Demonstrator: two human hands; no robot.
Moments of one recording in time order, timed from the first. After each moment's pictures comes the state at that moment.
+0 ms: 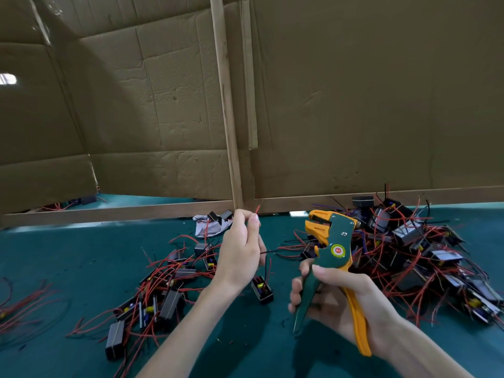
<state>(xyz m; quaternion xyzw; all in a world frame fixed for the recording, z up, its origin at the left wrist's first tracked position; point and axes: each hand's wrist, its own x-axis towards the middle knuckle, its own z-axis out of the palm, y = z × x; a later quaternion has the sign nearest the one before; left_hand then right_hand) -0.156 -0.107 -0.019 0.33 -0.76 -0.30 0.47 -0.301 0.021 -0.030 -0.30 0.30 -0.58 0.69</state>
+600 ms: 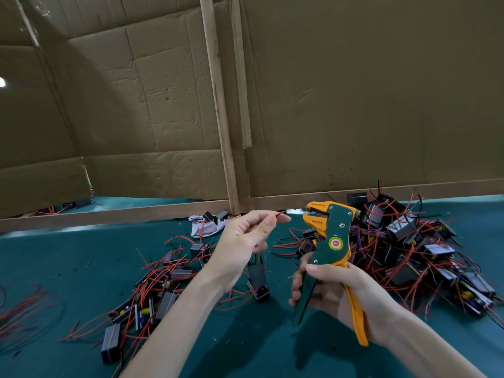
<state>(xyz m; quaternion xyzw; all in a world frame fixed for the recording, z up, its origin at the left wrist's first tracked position) -0.154 -0.097 0.006 0.17 -0.70 -0.55 0.41 -0.314 0.010 -0.037 -0.38 0.33 -0.58 0.64</state>
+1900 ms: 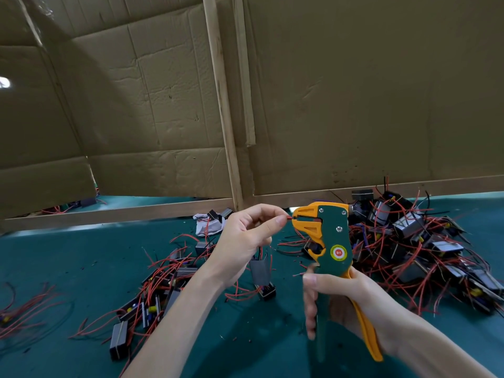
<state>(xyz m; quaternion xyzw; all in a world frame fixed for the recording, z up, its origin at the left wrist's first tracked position) -0.147 -0.091 0.017 0.17 -0.70 -0.57 0.40 -0.305 0.022 -0.035 -0.44 0.37 -0.53 0.62</state>
